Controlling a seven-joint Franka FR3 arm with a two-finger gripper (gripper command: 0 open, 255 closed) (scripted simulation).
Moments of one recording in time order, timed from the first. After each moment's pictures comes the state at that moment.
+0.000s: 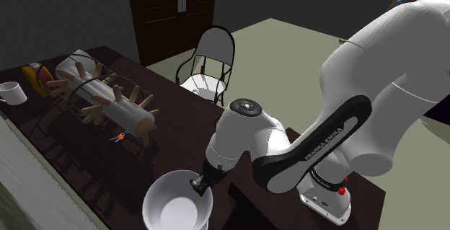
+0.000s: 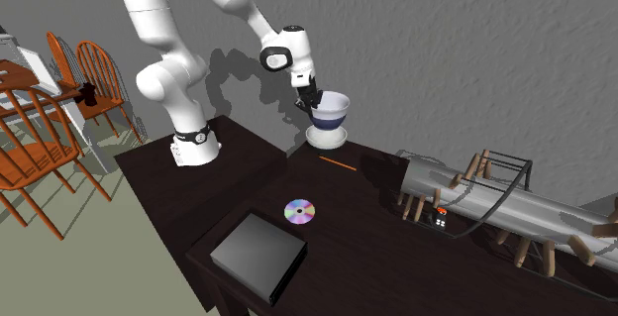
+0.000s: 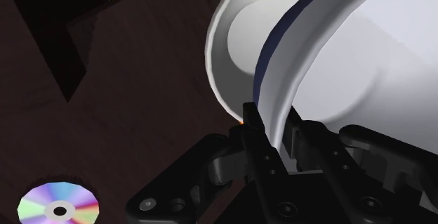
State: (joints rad) arm 0.49 -0.08 0.53 -2.65 0.25 2.79 0.96
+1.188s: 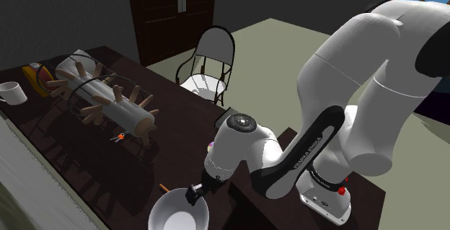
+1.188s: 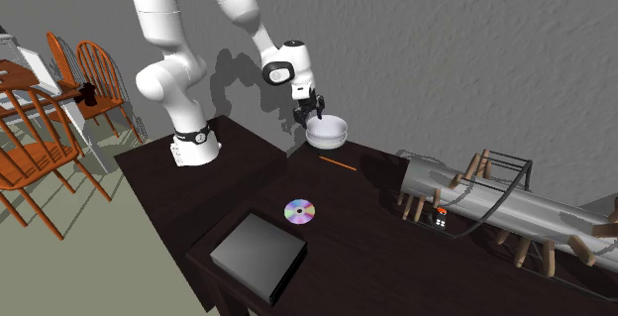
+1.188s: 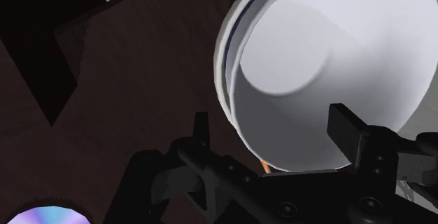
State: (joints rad) arm 0.48 0.07 0.51 -2.66 0.07 2.94 1.08
